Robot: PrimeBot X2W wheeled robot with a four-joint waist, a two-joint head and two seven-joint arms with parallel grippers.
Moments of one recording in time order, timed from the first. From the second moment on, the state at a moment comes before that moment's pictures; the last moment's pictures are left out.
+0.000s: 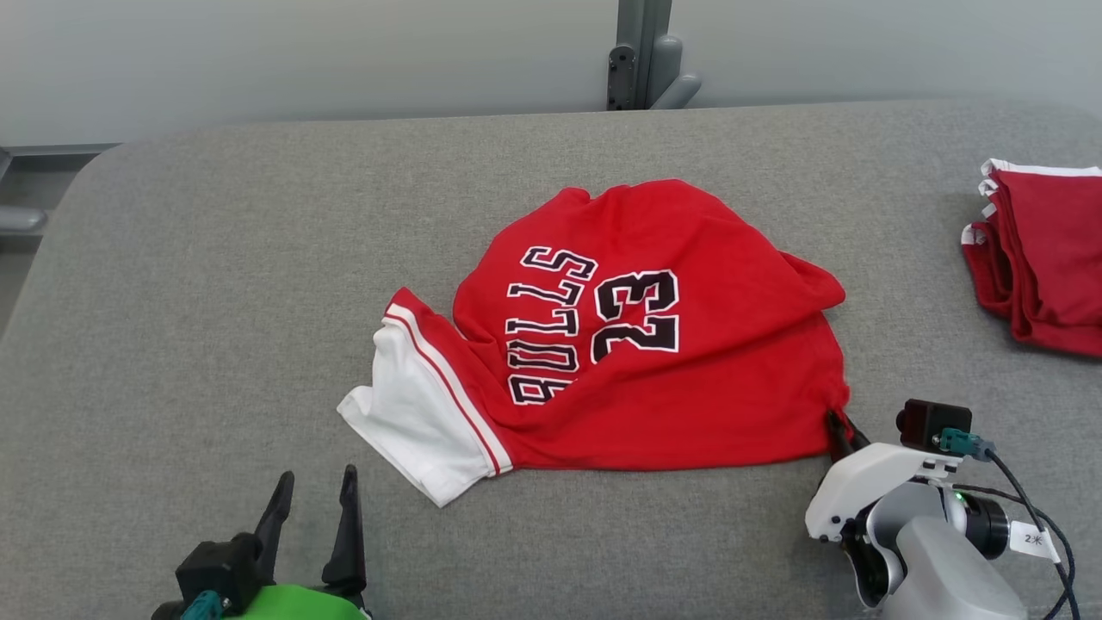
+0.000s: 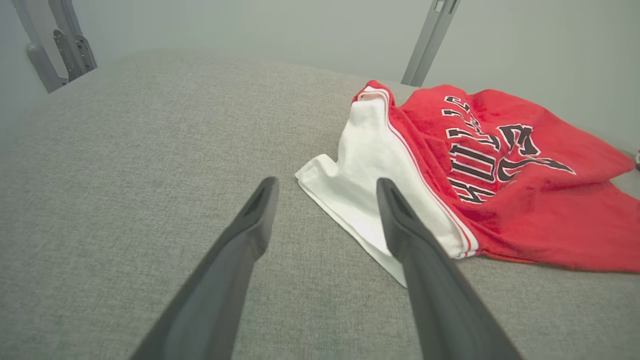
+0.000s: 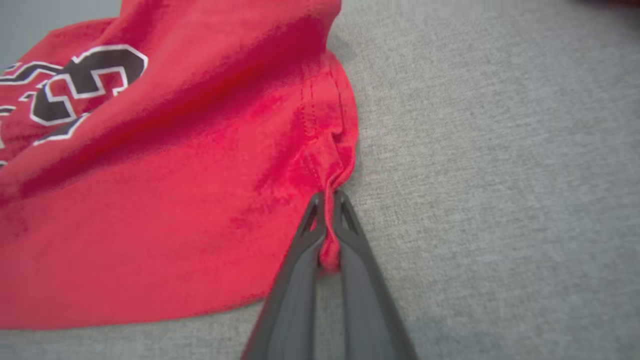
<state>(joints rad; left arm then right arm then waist) 0.05 0.09 -0.12 0.25 -0.34 -0.07 -0.25 -0.40 -0.05 0.00 0.93 0.31 0.13 -0.19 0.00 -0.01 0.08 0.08</state>
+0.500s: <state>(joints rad) -0.22 0.17 -0.19 0.57 -0.38 -0.12 -0.09 -0.37 -0.05 -0.05 0.72 0.27 0.13 -0.12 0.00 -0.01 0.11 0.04</state>
